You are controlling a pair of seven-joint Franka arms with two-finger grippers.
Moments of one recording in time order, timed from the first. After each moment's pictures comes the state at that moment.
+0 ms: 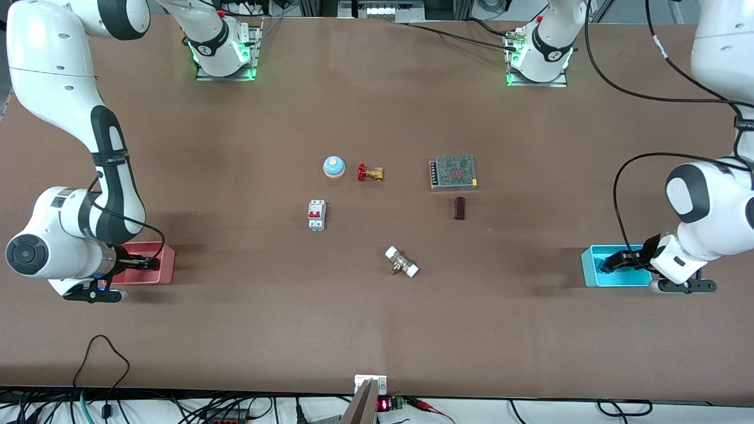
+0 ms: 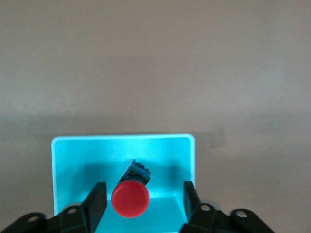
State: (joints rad) left arm 0.26 0.57 -0.13 -1.64 -0.01 2.29 0.15; right arm -0.02 0.81 -0.12 -1.36 -0.02 2.06 -0.04
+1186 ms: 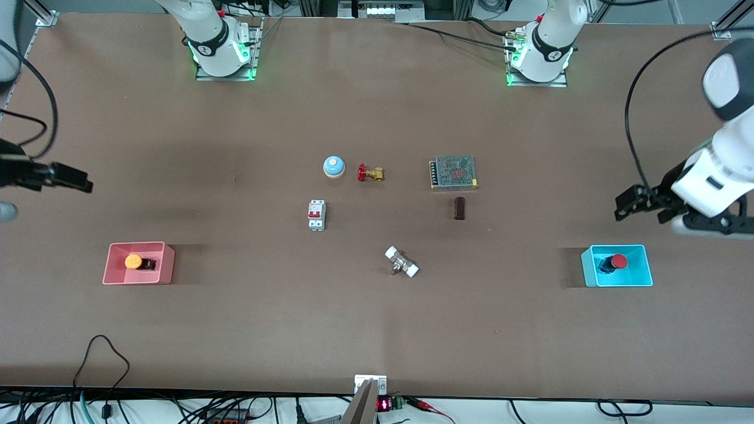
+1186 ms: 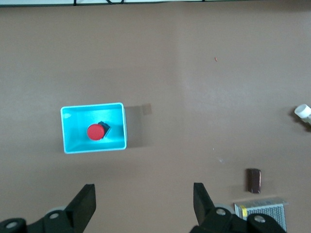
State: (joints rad) left arm 0.12 0.15 -0.13 -1.64 -0.01 1.88 0.02; right arm 0.01 0.26 -0.08 -1.34 0.00 1.50 -0.04
